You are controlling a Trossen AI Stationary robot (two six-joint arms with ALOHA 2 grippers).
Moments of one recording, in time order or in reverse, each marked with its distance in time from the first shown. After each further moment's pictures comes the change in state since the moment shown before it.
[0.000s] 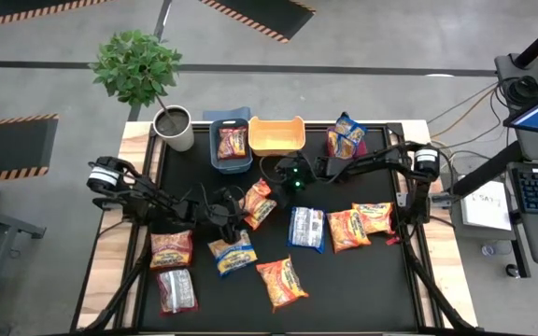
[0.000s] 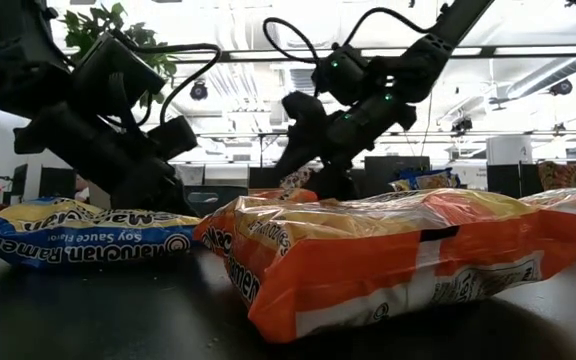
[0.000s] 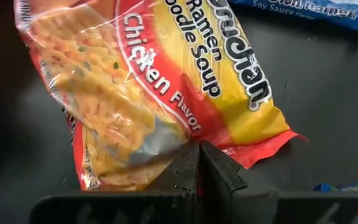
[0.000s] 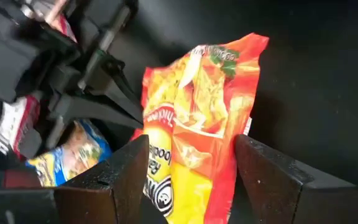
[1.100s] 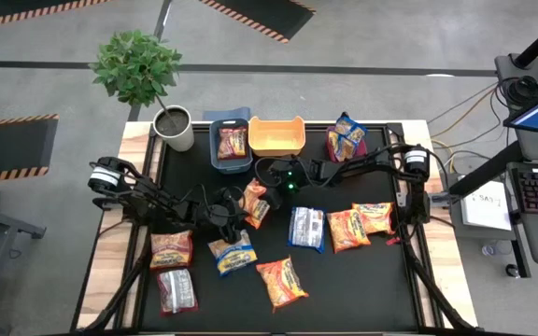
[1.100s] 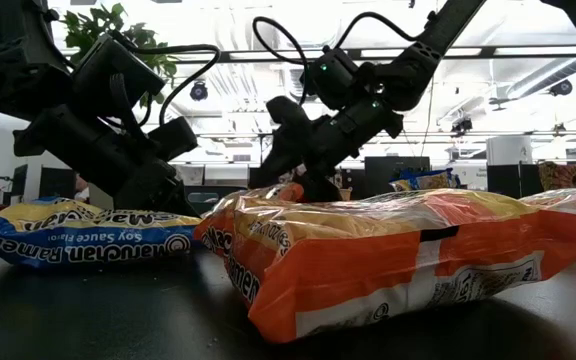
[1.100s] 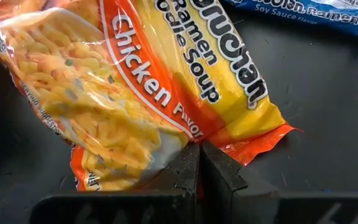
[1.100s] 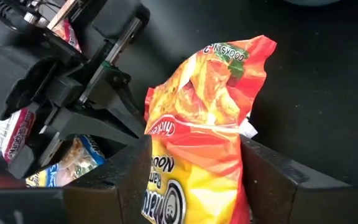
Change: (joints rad) left arm 0.000 0.010 -0.003 0.023 -0.019 -0.014; right arm 0.027 0.078 0.050 0.090 0.034 -0.021
